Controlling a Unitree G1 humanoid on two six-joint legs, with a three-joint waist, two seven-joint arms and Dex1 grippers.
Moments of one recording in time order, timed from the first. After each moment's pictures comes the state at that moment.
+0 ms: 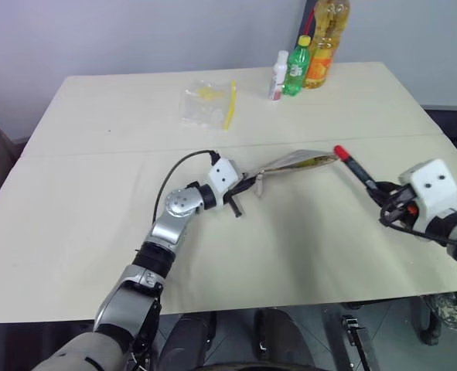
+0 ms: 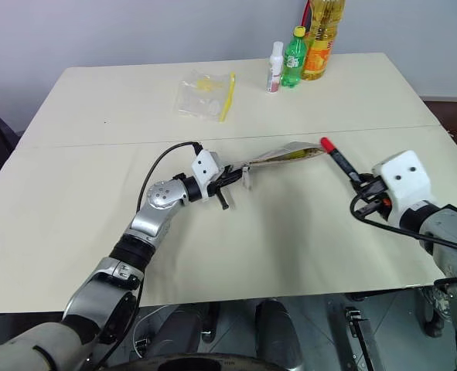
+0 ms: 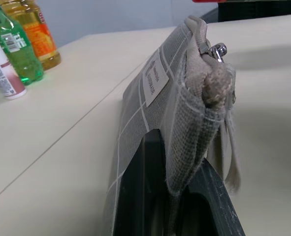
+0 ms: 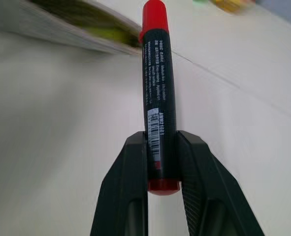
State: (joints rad) left arm -0.63 0.13 -0.21 0.51 -0.05 -0.19 -0.74; right arm 0.04 -0.85 -0.43 -0.62 0.35 0.82 0.59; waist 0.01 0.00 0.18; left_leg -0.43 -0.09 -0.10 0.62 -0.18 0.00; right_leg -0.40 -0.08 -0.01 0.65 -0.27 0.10
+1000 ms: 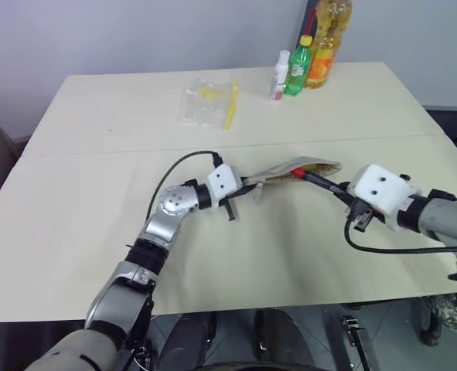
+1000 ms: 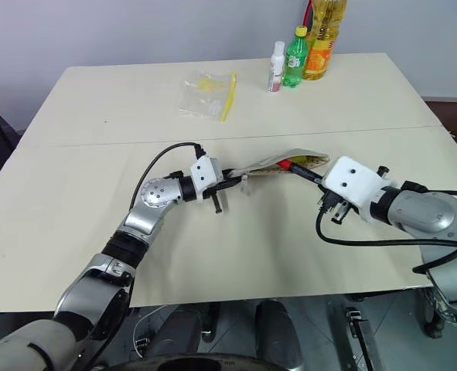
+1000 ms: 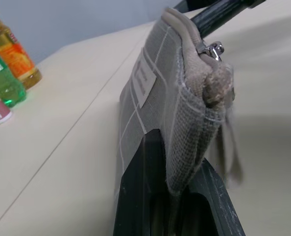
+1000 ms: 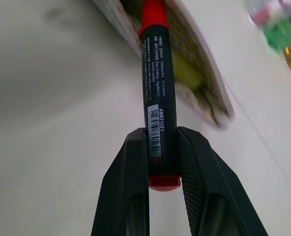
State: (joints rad) left arm -0.64 0.20 -0.25 0.51 -0.01 -0.30 -0.86; right arm -0.12 -1.08 -0.07 -0.61 0.13 0.67 0.72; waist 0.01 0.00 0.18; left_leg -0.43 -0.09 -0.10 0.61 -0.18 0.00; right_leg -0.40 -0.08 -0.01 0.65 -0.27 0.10
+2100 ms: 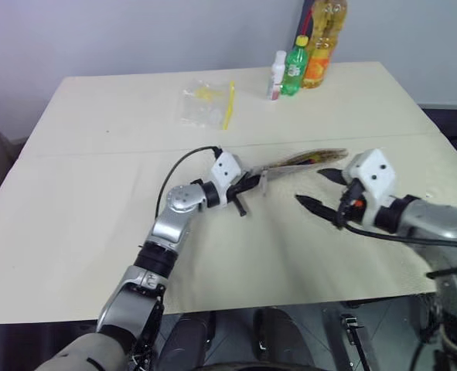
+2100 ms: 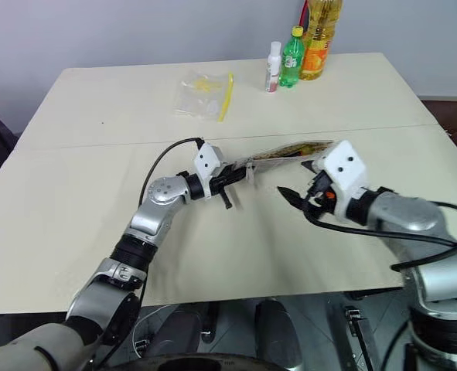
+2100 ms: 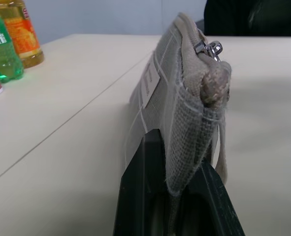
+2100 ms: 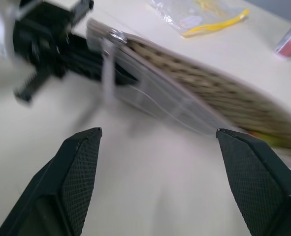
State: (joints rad) left arm -0.62 0.08 -0.19 0.38 -0.11 0.02 -0.76; right arm -0.24 -0.56 -0.17 -0.66 0.39 1.00 0.59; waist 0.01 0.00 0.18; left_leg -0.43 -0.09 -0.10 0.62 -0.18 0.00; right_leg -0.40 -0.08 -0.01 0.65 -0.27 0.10
